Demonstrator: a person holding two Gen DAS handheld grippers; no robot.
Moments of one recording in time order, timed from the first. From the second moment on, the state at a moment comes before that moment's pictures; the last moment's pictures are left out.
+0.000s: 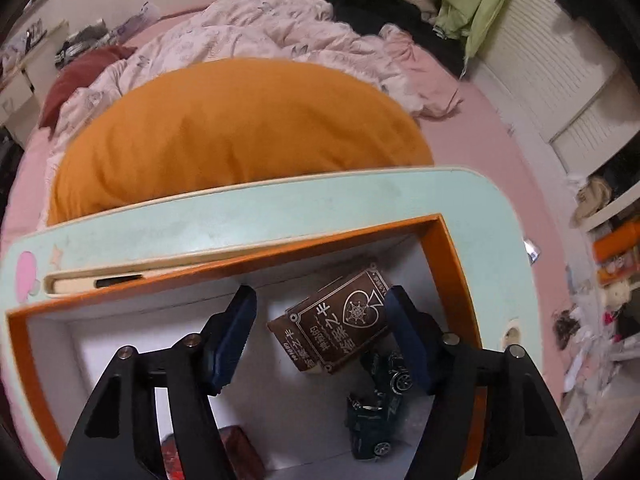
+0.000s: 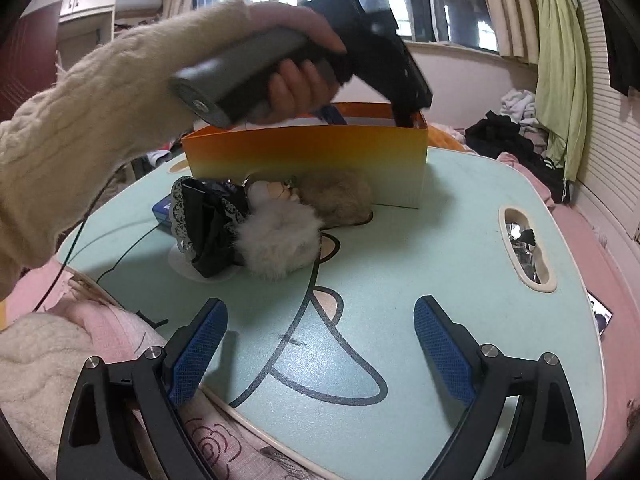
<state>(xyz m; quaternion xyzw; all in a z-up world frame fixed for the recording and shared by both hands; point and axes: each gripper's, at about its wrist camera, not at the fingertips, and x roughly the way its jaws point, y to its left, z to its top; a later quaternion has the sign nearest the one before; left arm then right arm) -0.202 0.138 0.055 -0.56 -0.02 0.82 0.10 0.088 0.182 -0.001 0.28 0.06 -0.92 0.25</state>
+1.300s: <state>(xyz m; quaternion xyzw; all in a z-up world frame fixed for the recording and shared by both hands) -0.198 0.126 0.050 -0.56 0.05 0.82 0.10 0.092 0.182 -0.002 0.28 0.06 -0.93 0.25</state>
